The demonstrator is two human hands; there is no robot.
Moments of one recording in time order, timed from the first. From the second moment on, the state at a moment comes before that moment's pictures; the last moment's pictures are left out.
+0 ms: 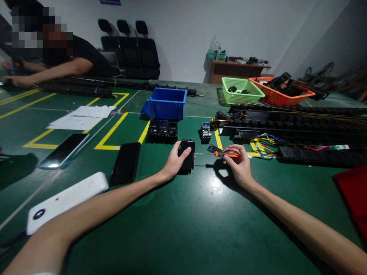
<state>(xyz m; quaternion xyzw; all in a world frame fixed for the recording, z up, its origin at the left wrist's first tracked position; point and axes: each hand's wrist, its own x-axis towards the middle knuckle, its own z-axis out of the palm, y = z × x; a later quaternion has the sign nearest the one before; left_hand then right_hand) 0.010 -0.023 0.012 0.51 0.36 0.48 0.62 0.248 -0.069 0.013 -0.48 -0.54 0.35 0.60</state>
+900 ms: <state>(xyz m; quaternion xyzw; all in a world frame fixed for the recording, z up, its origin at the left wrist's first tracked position) 0.012 -0.024 0.016 0.50 0.36 0.49 0.62 0.246 -0.070 0.013 -0.51 -0.54 0.37 0.56</state>
